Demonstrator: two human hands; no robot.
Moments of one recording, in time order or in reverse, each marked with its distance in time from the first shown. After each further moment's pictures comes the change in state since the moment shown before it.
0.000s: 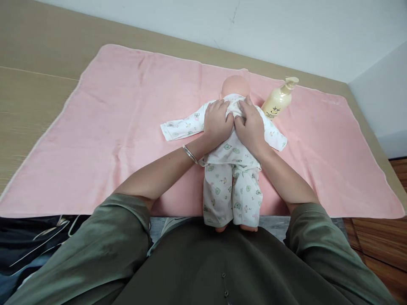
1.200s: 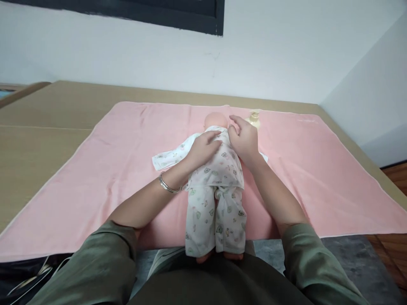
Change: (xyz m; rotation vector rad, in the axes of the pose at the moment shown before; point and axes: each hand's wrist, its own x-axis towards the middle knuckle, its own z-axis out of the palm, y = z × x) left_hand 0.002 0.052 -0.051 -0.457 -0.214 -0.114; right_hand 0.013 0.001 -0.061 0.273 0.268 0.034
